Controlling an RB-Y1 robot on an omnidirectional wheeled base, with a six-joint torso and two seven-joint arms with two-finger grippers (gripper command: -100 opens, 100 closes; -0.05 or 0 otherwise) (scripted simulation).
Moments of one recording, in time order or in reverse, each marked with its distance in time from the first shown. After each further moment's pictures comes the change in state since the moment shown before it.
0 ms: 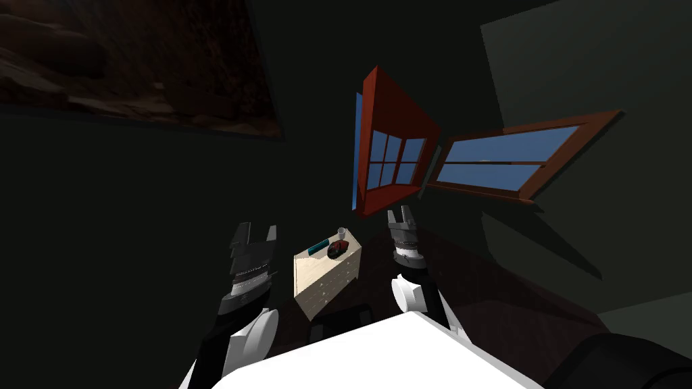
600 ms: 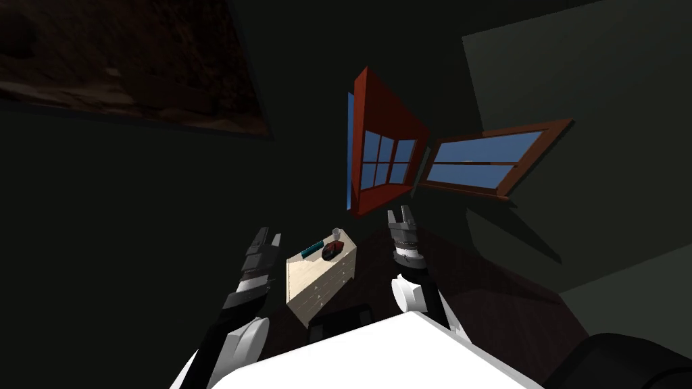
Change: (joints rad) left arm -0.007 0.134 0.026 0.087 0.077 0.145 -0.014; right arm 0.000 0.000 0.000 0.000 0.000 0.000 0.000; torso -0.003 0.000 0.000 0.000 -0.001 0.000
